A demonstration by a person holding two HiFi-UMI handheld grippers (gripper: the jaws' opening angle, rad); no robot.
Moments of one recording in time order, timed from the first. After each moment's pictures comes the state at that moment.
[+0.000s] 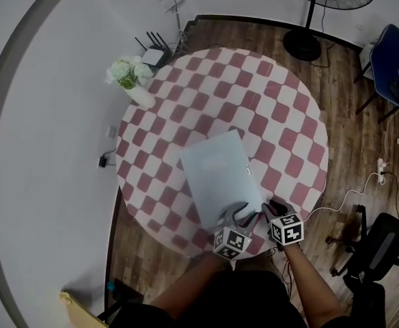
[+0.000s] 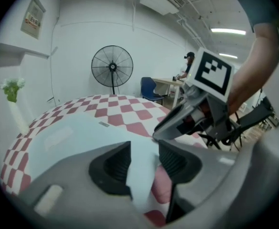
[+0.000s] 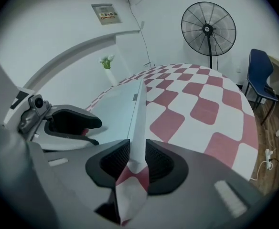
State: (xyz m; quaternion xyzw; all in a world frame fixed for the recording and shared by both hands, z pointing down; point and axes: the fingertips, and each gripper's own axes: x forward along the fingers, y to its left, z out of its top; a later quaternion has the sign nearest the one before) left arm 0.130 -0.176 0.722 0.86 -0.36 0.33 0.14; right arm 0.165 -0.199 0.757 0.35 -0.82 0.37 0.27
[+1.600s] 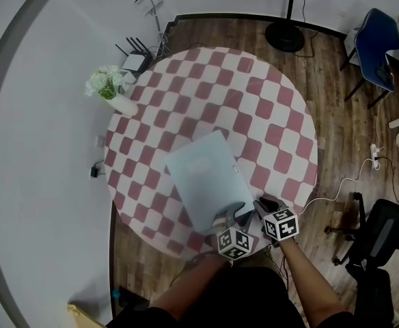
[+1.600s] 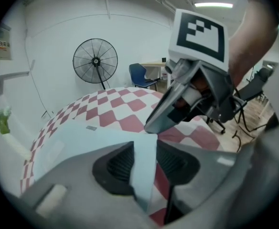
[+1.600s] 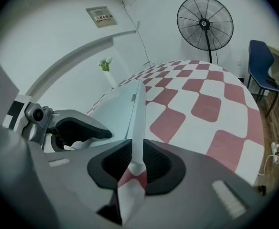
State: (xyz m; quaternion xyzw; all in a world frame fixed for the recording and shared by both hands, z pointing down) left arm 0.152 -0.178 0.748 0.84 -0.31 0.44 0.08; right arm 0.169 -0.205 0.761 0.33 -0.82 0.40 0.25
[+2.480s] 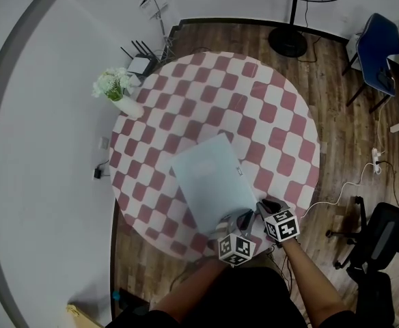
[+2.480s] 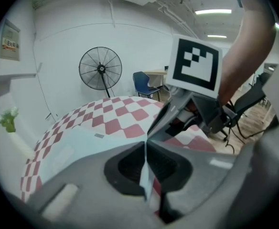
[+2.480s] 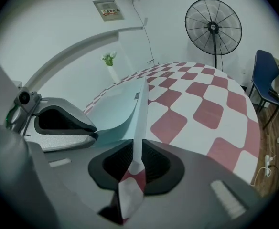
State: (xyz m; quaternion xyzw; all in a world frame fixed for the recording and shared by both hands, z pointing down) left arm 0.152 -0.175 0.713 0.85 -0.33 0.40 0.07; right arm 0.165 -0.203 0.759 0.32 -0.82 0.37 0.29
